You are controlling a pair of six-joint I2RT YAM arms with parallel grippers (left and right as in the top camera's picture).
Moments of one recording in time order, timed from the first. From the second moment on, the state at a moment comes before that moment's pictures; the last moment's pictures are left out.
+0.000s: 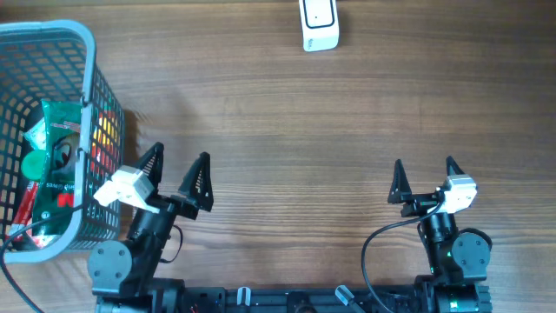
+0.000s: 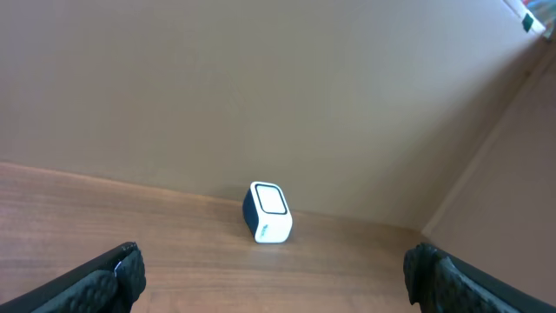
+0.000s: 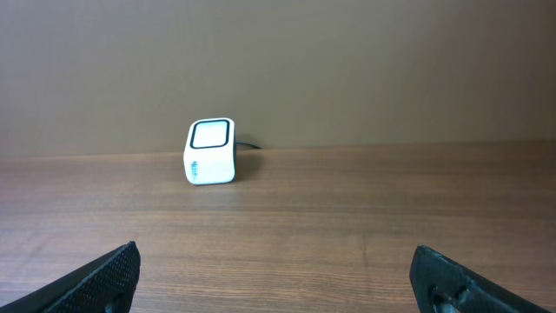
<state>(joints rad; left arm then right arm) -0.09 0.24 0.37 -0.03 0.23 -0.43 0.02 0.01 0.01 0.00 -0.06 0.07</state>
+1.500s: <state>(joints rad) 0.39 1.18 1.32 -0.62 -0.91 -0.47 0.02 0.01 0.01 0.00 -0.06 0.07</state>
